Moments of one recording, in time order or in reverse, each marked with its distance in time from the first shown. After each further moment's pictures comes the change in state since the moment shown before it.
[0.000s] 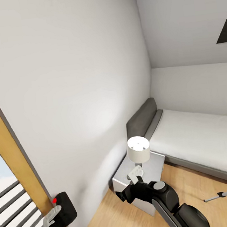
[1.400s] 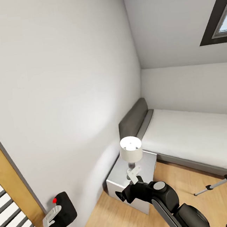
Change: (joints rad) left arm 0.000 0.000 0.000 -0.001 0.000 0.002 0.000; right arm 0.000 0.000 0.001 0.000 0.000 -0.004 0.000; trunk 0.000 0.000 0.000
